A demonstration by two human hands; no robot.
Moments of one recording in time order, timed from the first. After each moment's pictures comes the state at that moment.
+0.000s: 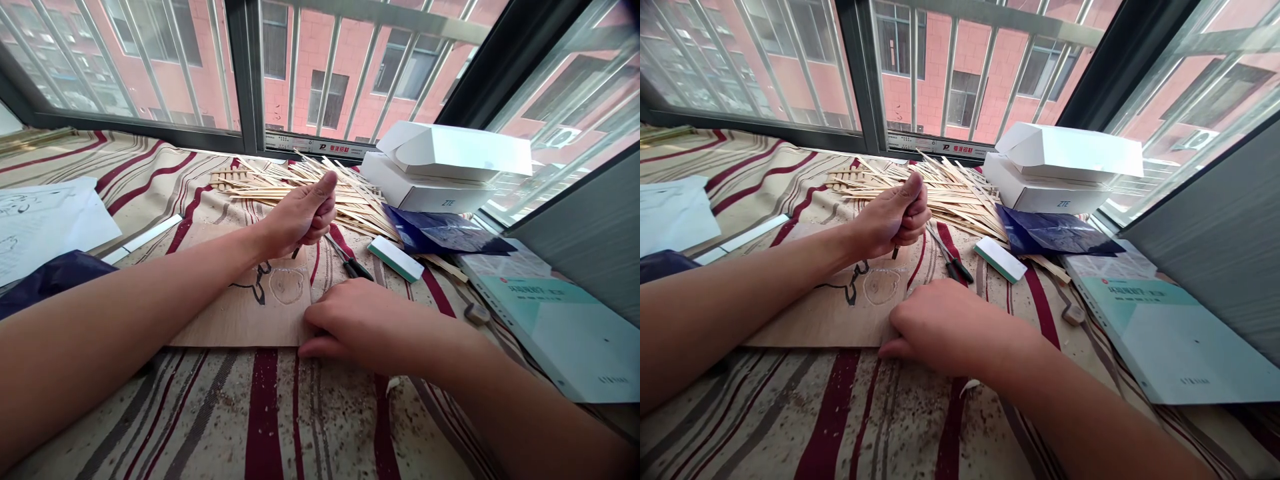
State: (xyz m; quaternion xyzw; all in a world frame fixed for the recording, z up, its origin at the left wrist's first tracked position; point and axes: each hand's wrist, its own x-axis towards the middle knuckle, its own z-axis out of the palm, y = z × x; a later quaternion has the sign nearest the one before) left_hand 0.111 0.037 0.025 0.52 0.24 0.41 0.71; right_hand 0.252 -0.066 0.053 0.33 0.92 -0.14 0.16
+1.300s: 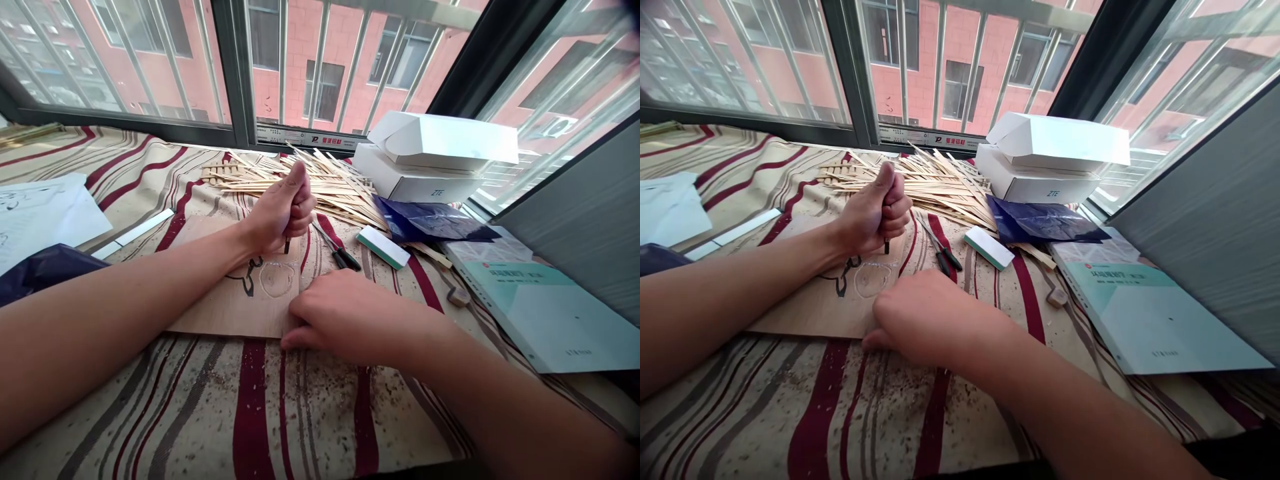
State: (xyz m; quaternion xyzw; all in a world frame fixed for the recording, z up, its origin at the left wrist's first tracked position) left_hand 0.110 0.029 0.020 0.47 0.24 0.46 0.72; right_hand 0.248 -0.075 0.055 0.33 0.92 -0.14 0.14
